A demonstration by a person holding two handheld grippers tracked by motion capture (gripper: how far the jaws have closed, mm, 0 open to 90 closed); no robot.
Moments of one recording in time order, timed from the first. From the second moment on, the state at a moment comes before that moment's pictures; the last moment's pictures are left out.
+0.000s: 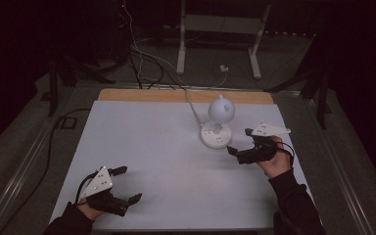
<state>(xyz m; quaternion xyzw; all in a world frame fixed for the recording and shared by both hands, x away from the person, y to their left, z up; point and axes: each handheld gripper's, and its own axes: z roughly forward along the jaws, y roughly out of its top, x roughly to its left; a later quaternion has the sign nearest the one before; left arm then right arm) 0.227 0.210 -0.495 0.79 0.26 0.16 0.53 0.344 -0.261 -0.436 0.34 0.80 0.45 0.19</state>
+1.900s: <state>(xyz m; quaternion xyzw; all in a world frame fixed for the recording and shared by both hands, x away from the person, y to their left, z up) 0.228 0.211 -0.496 0.80 0.26 0.15 0.52 0.423 -0.254 -0.486 0.40 0.79 0.43 0.19</state>
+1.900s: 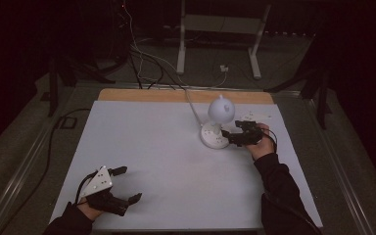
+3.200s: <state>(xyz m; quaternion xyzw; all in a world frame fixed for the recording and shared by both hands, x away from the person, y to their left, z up) 0.229 0.211 -0.496 0.80 0.26 0.15 0.52 0.428 -0.250 -0.499 0.40 0.79 0.42 0.21</state>
